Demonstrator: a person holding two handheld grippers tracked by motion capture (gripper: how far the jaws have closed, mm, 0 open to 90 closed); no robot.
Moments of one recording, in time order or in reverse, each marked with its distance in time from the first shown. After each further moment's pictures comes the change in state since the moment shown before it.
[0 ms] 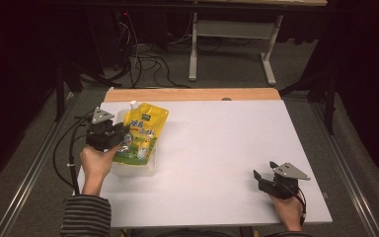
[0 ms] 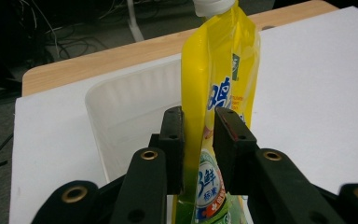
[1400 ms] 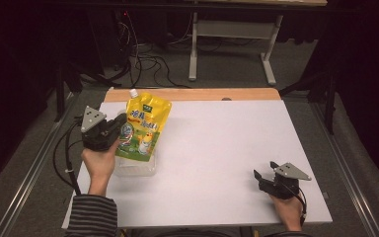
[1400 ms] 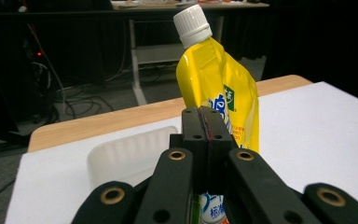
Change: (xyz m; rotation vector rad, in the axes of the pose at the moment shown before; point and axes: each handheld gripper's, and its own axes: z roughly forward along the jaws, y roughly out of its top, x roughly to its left) left arm -0.014 0.001 -0.023 -0.294 0.015 -0.024; right arm -0.001 0.000 -0.001 -0.008 0.002 0.012
